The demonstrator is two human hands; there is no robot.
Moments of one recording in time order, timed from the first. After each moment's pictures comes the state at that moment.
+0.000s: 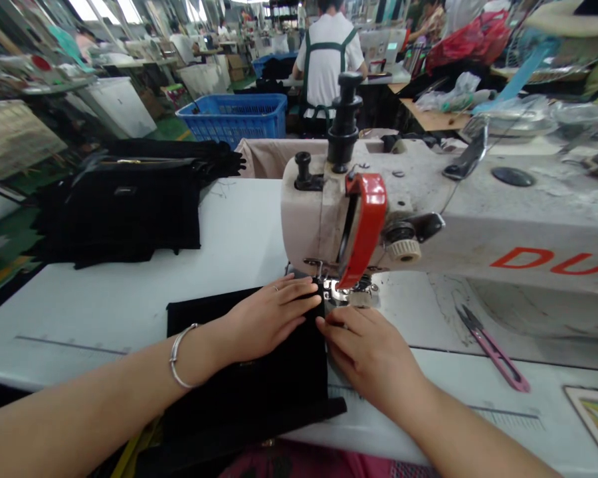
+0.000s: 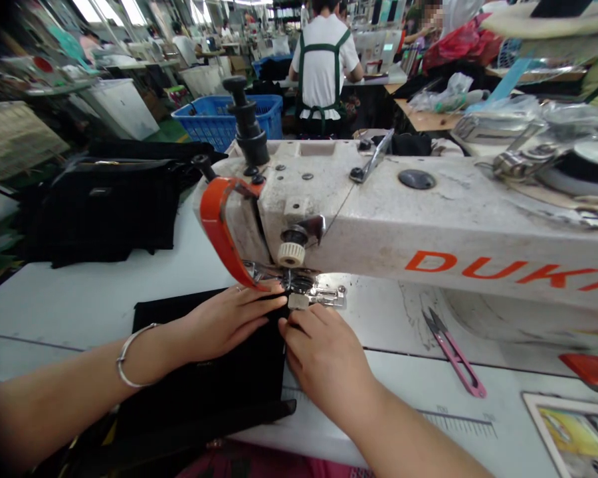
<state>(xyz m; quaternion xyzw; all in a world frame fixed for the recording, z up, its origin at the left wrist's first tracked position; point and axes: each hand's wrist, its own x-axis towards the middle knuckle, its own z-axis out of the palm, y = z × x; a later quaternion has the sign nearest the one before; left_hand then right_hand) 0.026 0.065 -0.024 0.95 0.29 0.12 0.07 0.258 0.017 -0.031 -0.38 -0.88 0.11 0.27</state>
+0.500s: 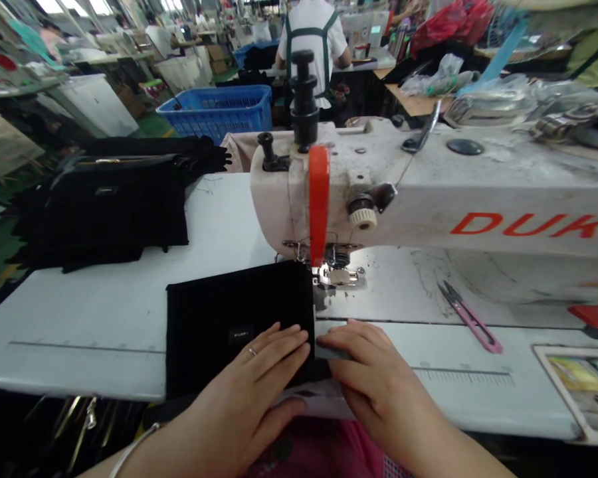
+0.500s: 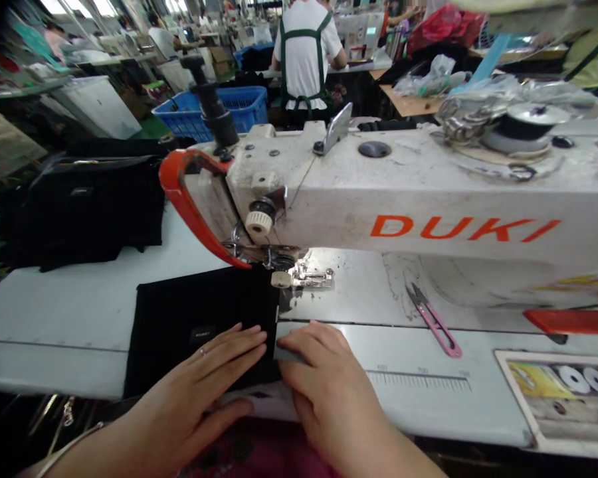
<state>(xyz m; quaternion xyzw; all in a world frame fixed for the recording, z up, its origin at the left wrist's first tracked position) 0.033 -0.046 0.008 0.92 0.36 0.07 0.12 0.276 -0.043 -0.020 -0.38 -0.83 0.27 0.31</state>
